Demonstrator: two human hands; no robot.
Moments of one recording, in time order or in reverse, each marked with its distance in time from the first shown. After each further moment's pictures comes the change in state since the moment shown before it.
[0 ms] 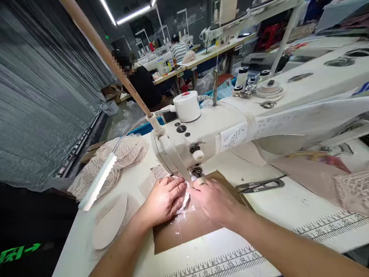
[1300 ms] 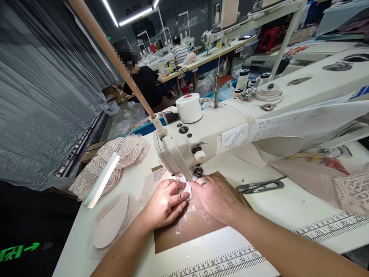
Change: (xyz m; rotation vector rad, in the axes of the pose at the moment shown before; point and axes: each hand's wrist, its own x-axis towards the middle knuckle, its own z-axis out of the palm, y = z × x) left_hand -0.007 0.001 0.008 -0.145 0.190 0.106; right_hand 0.003 0.003 0.002 -0.072 0.120 0.031
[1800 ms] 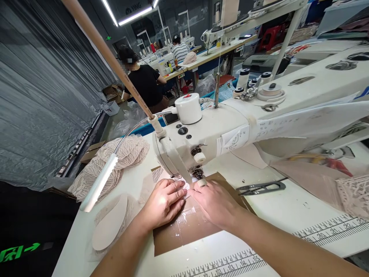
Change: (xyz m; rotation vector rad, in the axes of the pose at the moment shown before) left_hand 0.003 -0.001 -0.004 0.041 -0.004 -0.026; right_hand -0.005 -0.004 -0.001 0.066 -0.109 -0.046
